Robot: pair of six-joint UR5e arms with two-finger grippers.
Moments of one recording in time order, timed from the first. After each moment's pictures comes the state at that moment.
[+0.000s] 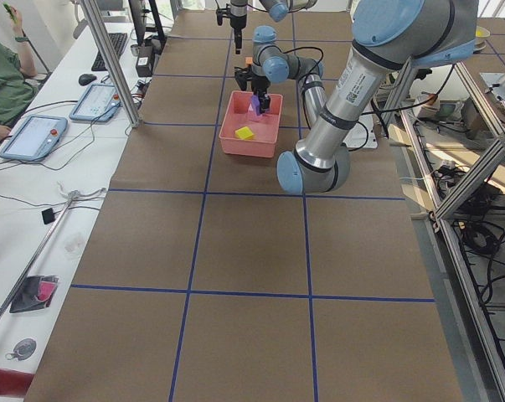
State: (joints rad) left arm -0.52 -2.30 -1.89 -1.35 -1.90 -1.64; right arm 0.89 -1.18 1.97 -1.80 2.01 0.71
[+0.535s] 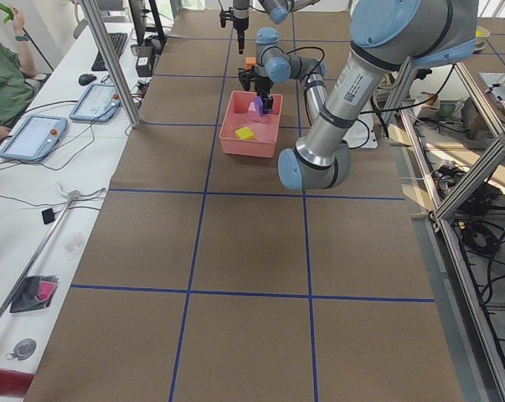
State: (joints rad) left arm -0.49 -2.33 -1.84 -1.35 -1.88 -1.65; right arm 0.91 -1.30 1.94 -1.73 2.02 0.71
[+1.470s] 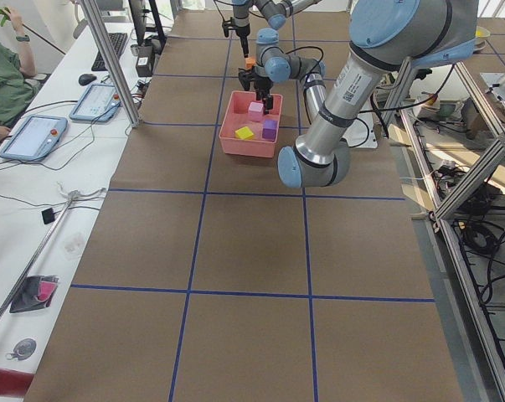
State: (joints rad) left arm -0.48 -2.35 -1.82 -1.35 -1.86 -1.64; right arm 0.90 -1.35 1.84 -1.72 2.04 0.54
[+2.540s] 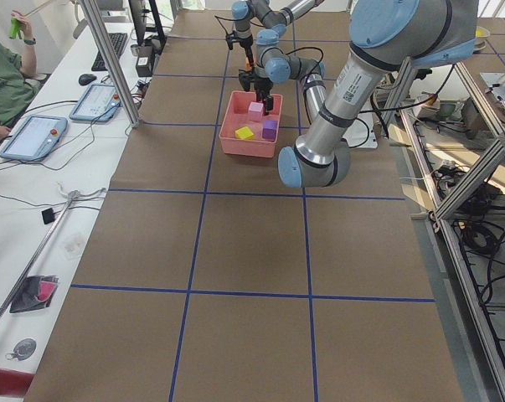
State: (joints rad) left arm -0.48 -2.35 -1.81 -1.35 -1.86 -1.64; right arm 0.84 -1.34 1.76 -1.72 2.05 0.52
